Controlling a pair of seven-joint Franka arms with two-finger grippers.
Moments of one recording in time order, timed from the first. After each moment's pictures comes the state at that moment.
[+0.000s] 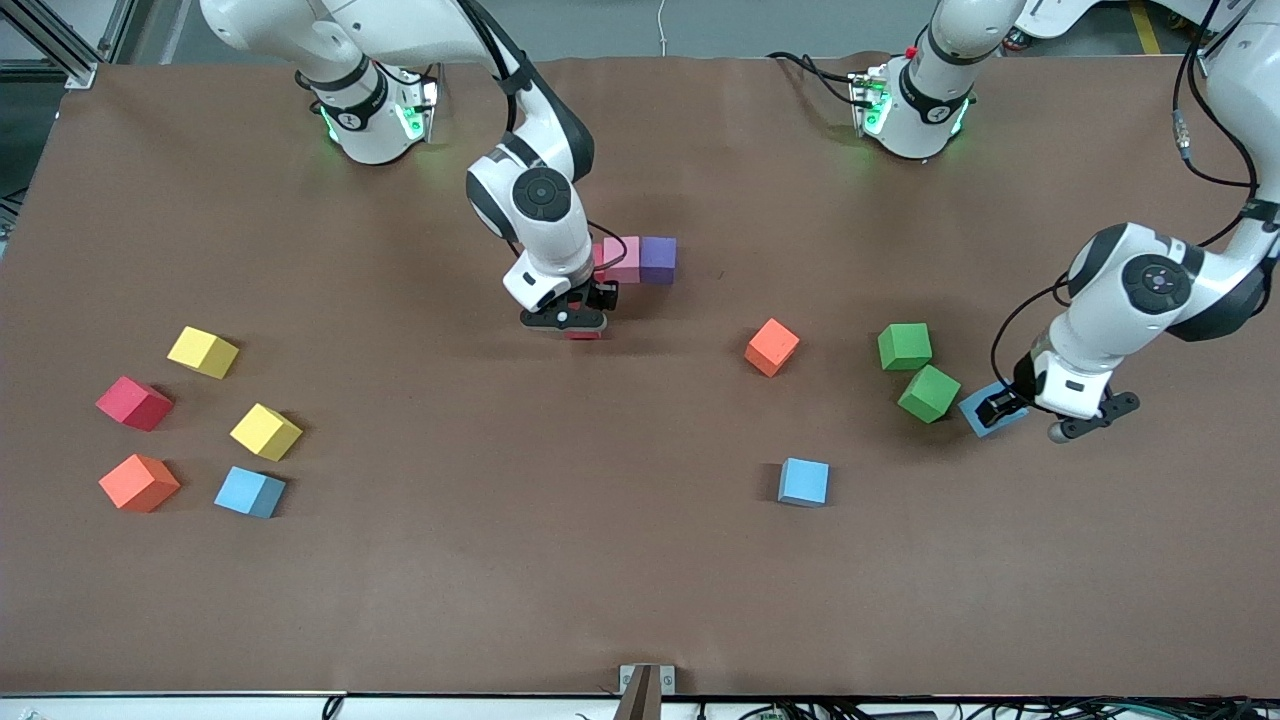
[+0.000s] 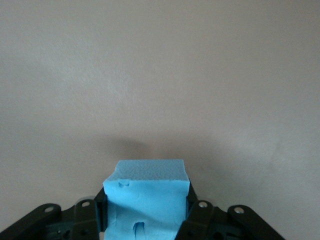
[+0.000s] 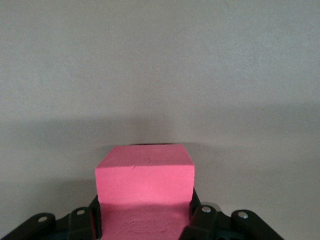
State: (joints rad) left arm 1.09 0.69 -1.09 -2.09 0.91 2.40 -0.98; right arm 0.79 0.43 -0.01 -2.08 0.04 2.52 0.79
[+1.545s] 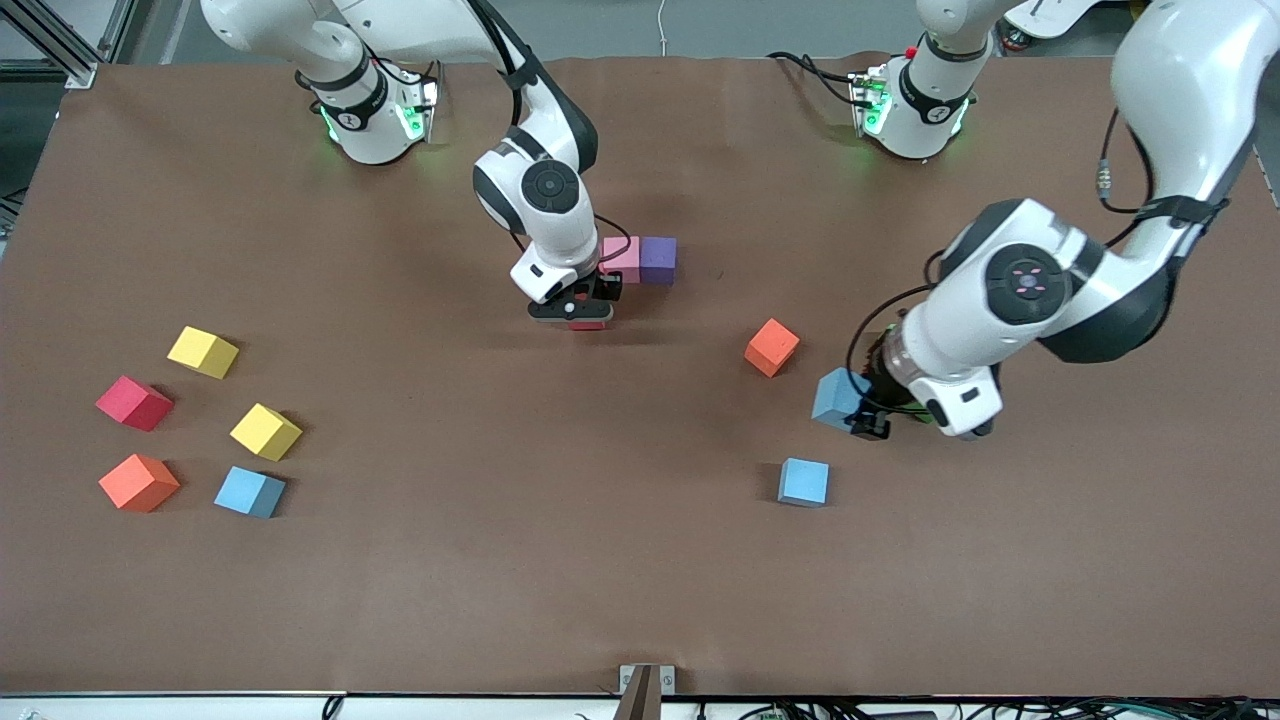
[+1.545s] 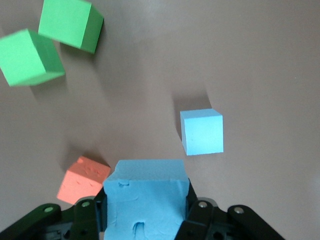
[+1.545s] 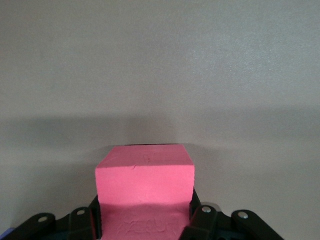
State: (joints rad) left arm 0.49 0.68 -1.11 -1.65 0.58 2.00 -2.04; right arm 0.82 0.43 -0.01 -2.09 0.04 2.52 0.79
